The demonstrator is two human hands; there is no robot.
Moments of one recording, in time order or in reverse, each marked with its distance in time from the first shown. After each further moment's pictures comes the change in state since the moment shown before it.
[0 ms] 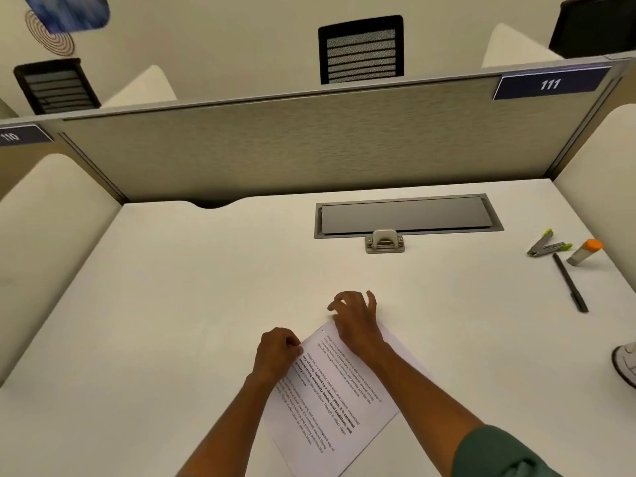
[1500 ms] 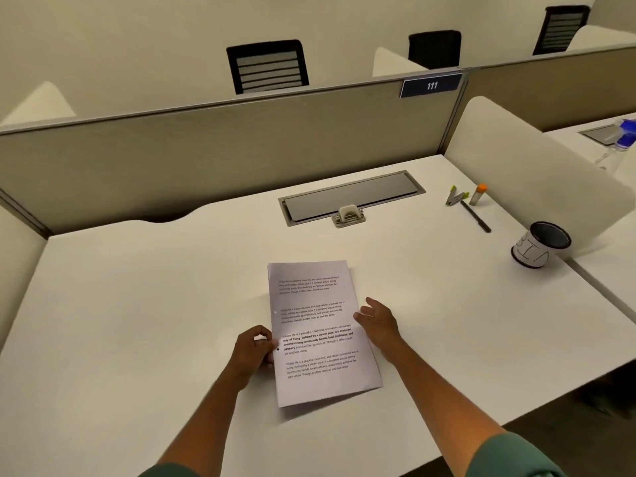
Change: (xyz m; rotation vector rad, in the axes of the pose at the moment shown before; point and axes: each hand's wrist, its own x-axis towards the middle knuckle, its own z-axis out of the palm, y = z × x) left_hand -0.019 -0.115 -0.066 -0.639 -0.368 0.077; right_hand -0.118 -0.082 0.006 0.850 0.207 0.903
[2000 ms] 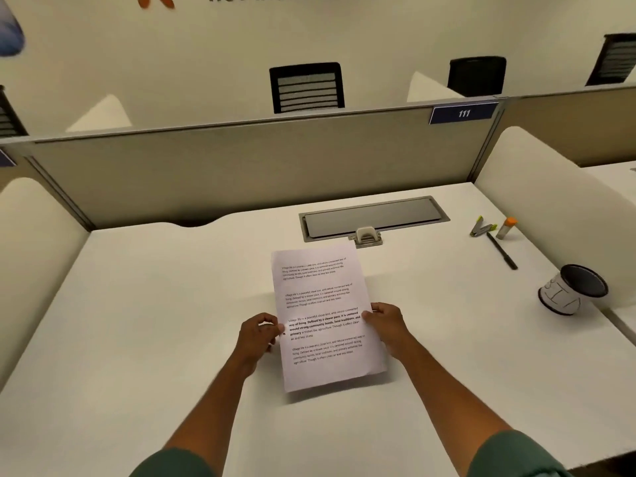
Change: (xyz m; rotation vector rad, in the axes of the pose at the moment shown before) left_hand 0.008 0.050 0.014 -0.133 0.186 0.041; right_hand 0.039 -0.041 -0.026 0.123 -0.128 -0.042
